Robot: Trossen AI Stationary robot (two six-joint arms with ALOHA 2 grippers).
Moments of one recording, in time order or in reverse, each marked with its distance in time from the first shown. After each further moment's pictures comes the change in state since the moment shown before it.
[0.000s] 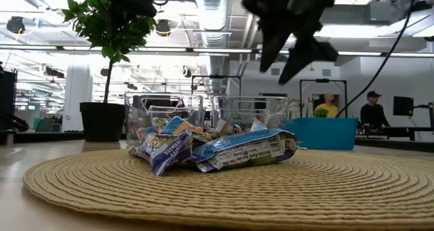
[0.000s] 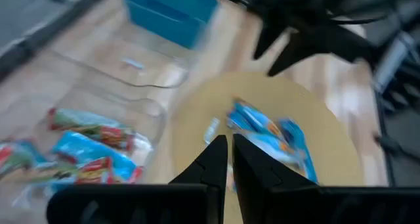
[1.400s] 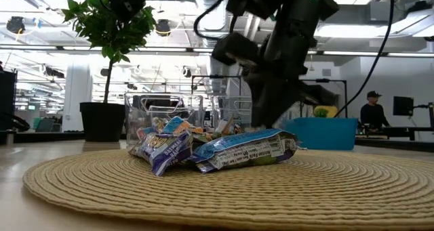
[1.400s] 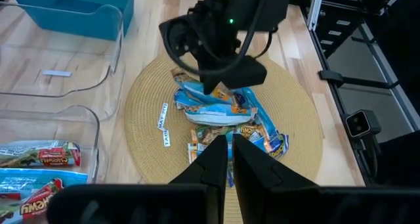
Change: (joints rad) left arm -0.045 0.002 0.000 -0.021 0.194 0.198; right arm 0.025 0.259 0.001 0.204 -0.123 0.211
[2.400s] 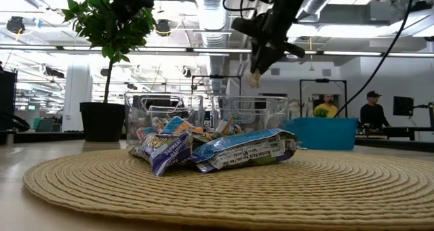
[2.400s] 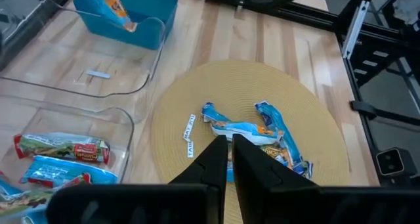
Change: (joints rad) left arm 0.000 0.000 0.000 0.034 -0.141 -0.091; right arm -0.419 -0.244 0.184 -0.261 0.262 -0.541
